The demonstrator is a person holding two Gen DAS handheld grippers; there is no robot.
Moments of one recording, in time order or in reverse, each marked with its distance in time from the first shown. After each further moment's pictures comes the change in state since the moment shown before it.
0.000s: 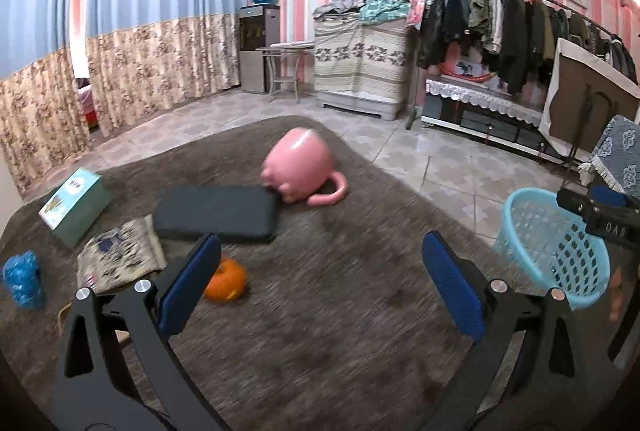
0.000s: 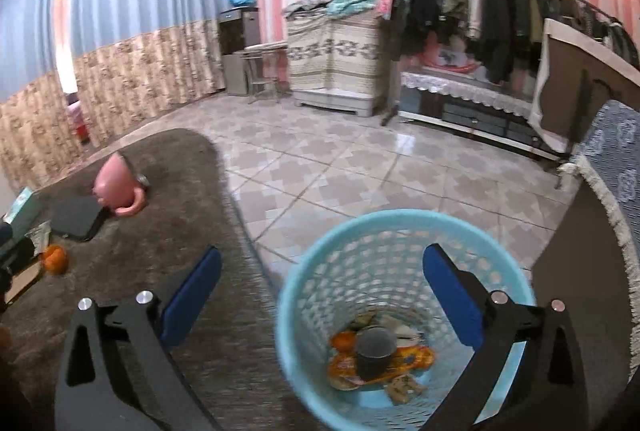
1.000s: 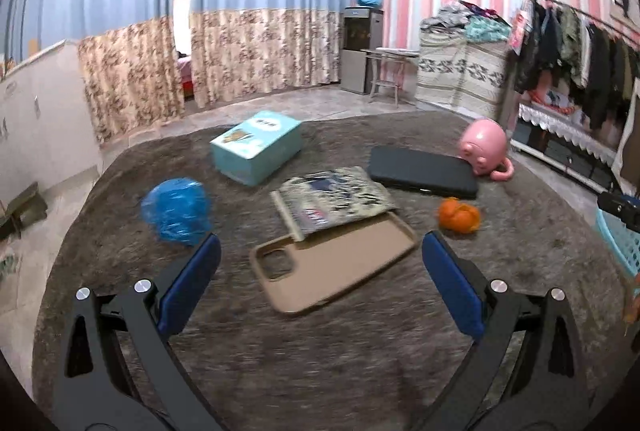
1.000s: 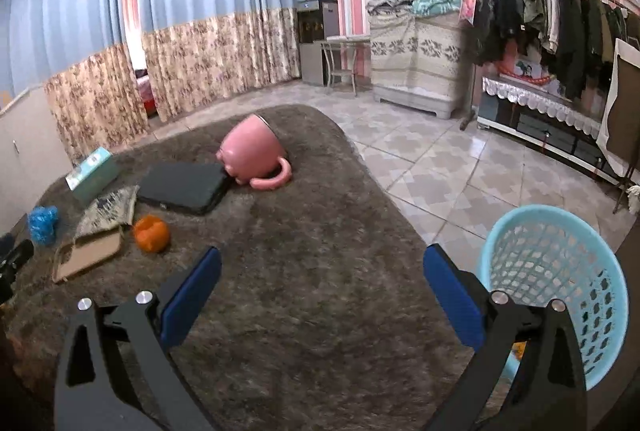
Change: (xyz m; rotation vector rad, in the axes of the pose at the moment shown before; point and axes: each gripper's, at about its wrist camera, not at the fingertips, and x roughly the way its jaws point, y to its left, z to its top) left arm -0.073 0.178 -0.065 -0.193 -0.015 0.277; right arm -0.011 0.128 -0.027 -0.087 -0.037 0.223
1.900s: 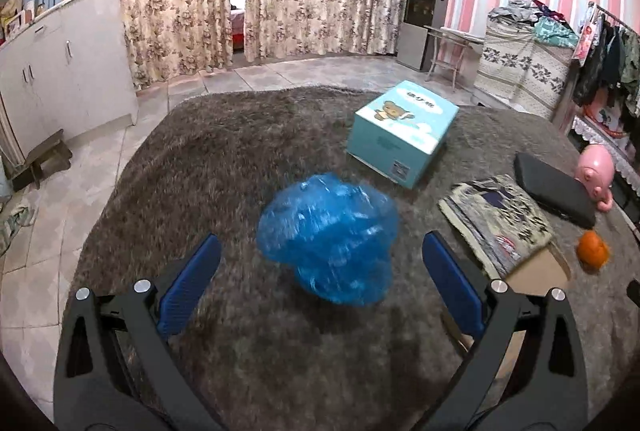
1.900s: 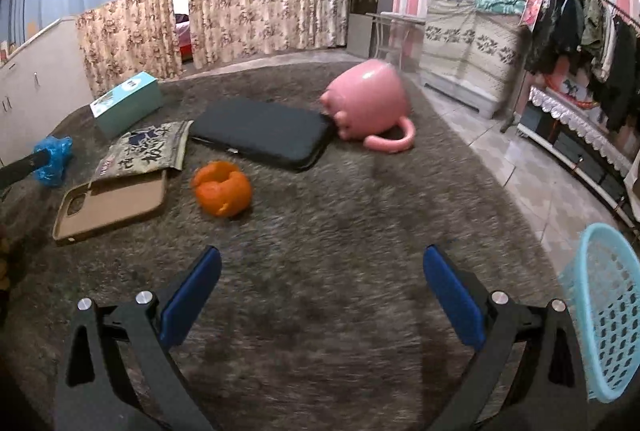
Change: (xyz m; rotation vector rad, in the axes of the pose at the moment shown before) left arm 0.087 0.126 0.019 -0.120 0.131 0.132; right arm 0.057 0.098 -0.027 -0.179 0.178 0.085
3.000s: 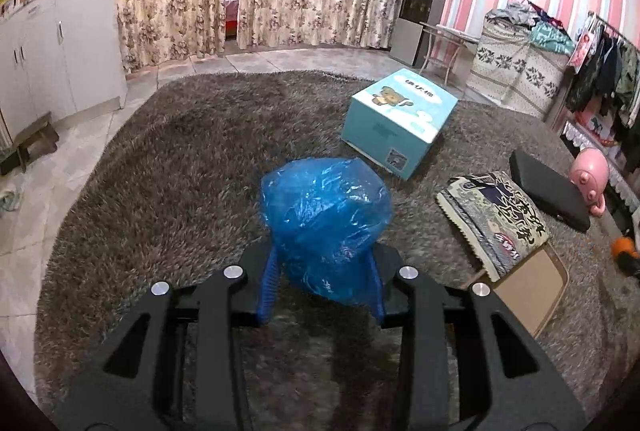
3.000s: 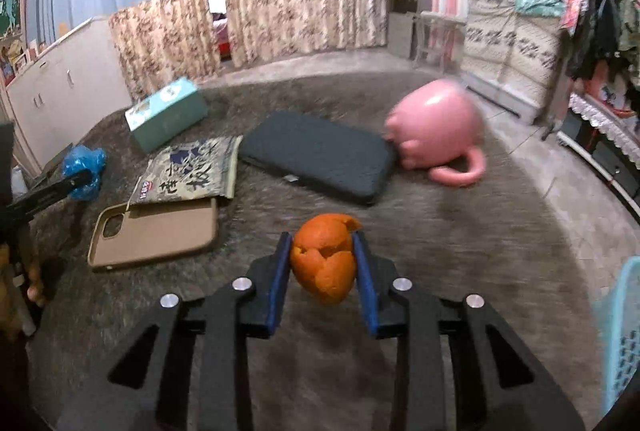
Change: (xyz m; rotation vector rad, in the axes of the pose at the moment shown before) left arm 0.013 -0.004 -0.006 -0.032 0.034 -0.048; right arm -0.012 0.008 0.026 -0.031 -0.021 0.092
